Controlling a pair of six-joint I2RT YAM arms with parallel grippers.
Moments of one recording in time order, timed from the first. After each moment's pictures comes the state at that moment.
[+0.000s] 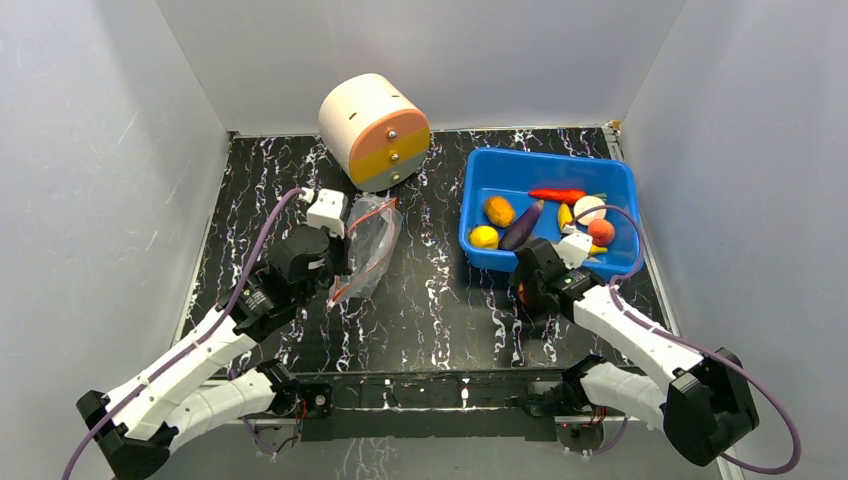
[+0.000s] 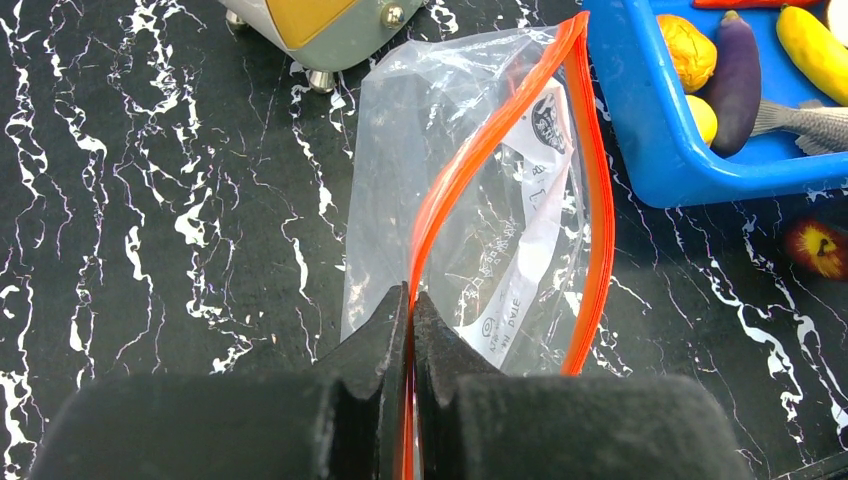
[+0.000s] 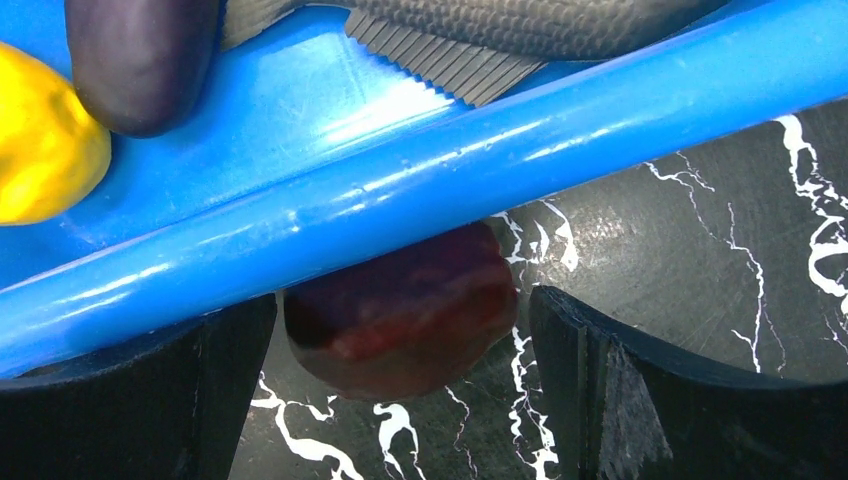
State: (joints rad) left arm -0.79 0.84 0.88 -0.49 -0.46 -0.22; right arm 0.51 1.03 0.61 -0.64 0.57 0.91
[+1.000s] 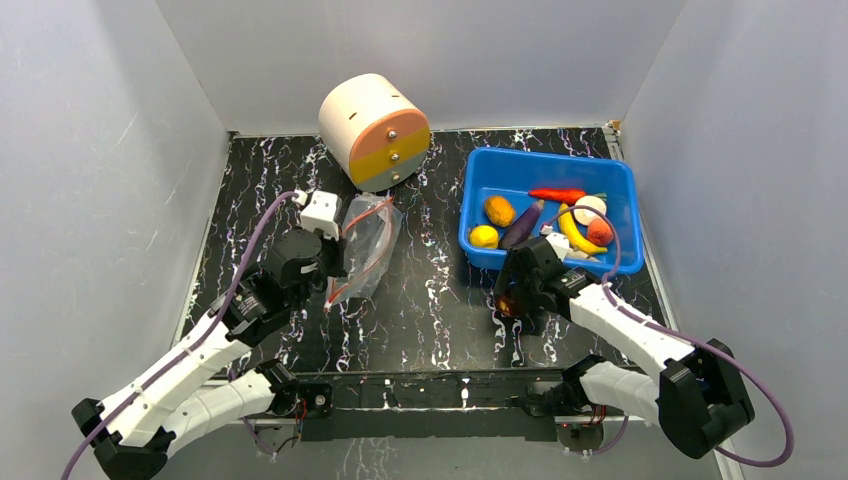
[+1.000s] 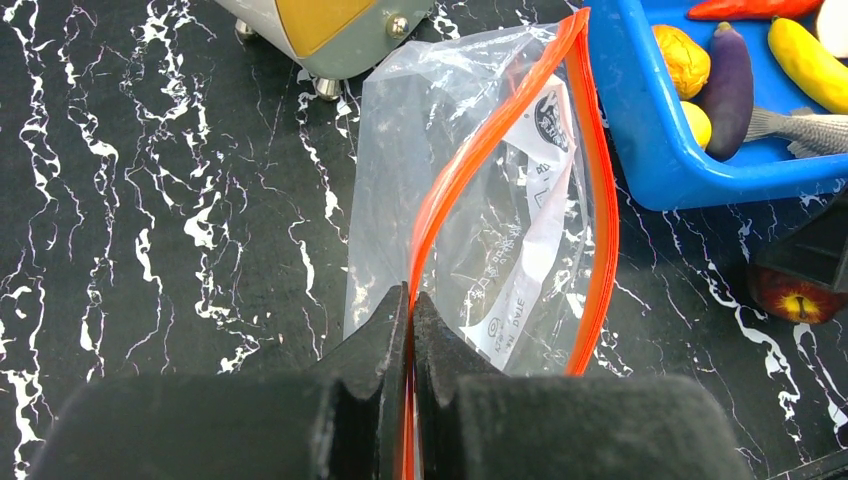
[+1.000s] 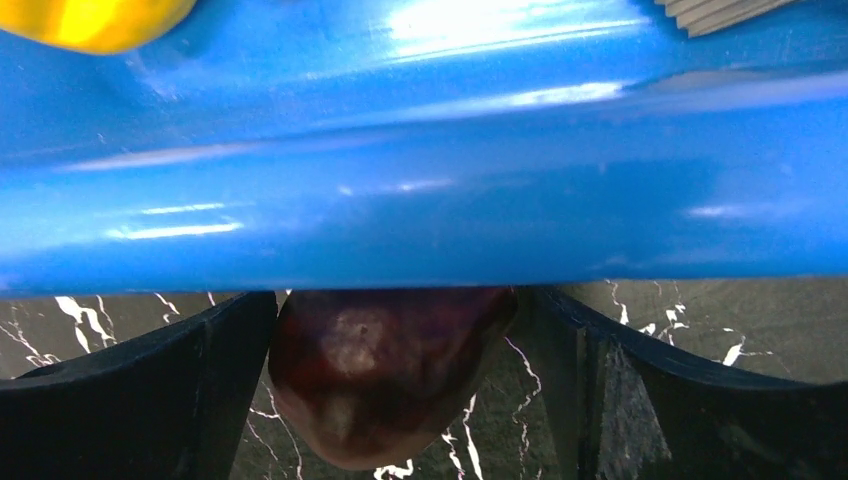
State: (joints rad) left arm -0.79 0.80 0.88 -0.51 -0.46 -0.21; right arm 0.48 1.08 0.57 -0.50 0.26 0.75
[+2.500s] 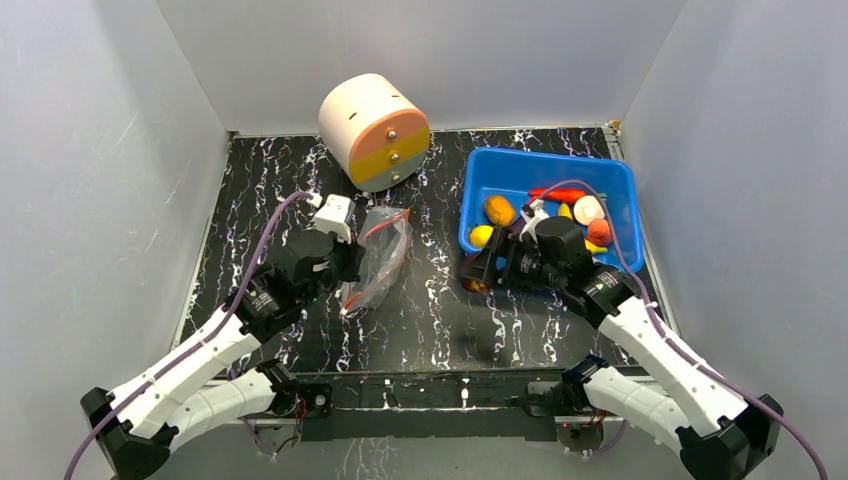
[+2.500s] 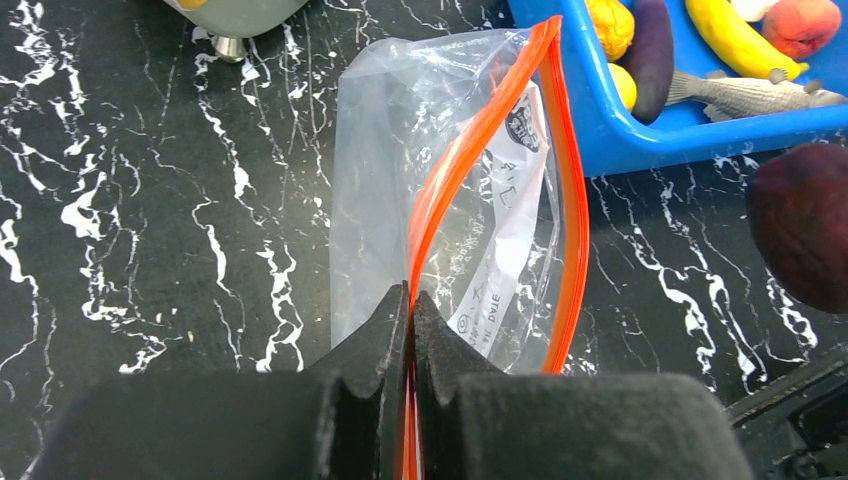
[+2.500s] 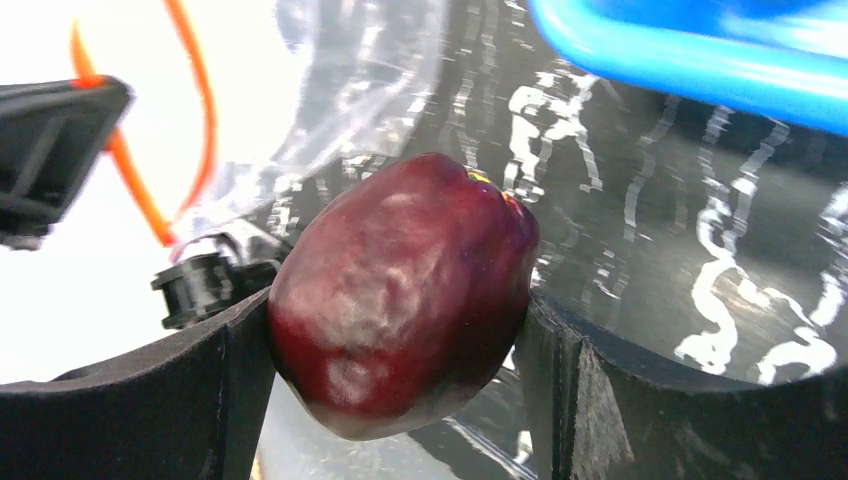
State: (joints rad) left arm -0.79 0.84 0.83 -0.45 -0.33 -0.30; right arm 0.55 0.85 0.79 -0.55 -0.25 0.77
